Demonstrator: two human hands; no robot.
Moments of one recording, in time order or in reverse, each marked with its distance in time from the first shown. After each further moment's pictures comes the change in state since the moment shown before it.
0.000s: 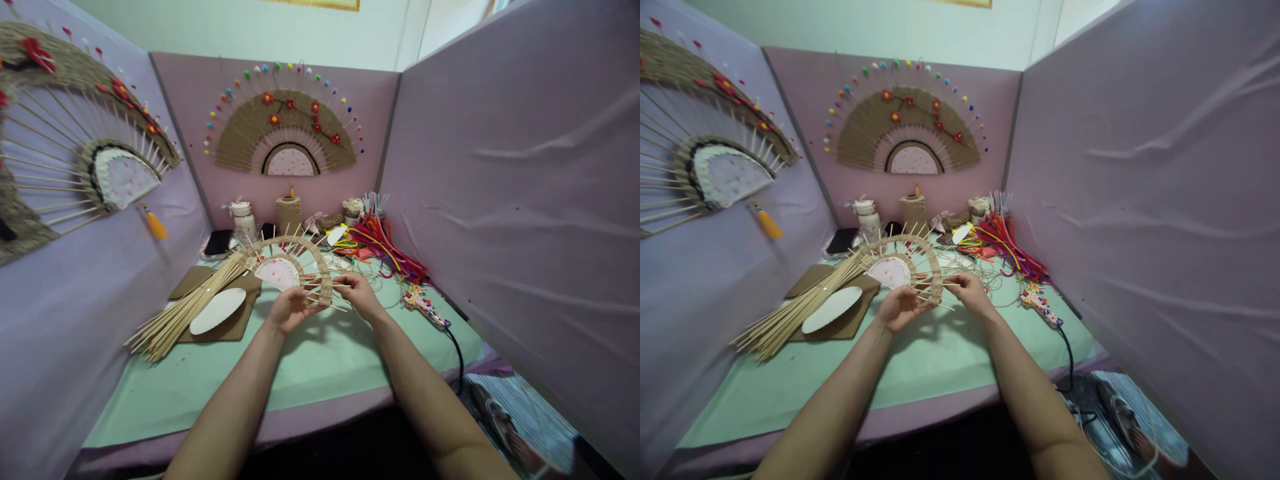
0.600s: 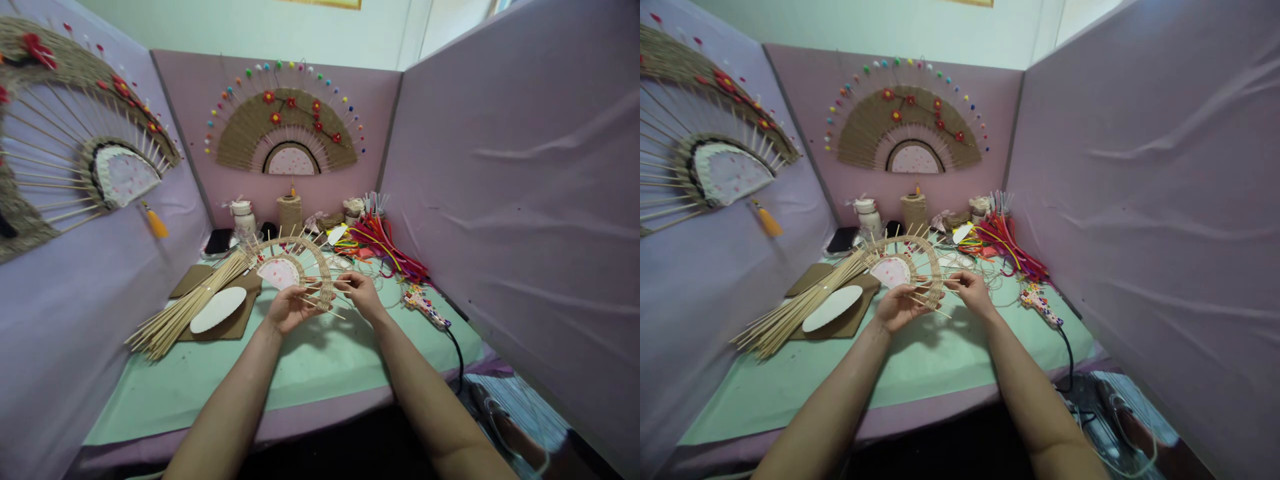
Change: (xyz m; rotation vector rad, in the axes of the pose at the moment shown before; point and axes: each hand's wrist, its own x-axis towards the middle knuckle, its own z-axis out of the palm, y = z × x) left_hand -0.001 0.002 -0.007 0.006 -0.173 -0.086; right_hand -0.001 0.000 0.000 0.035 0.060 -0.076
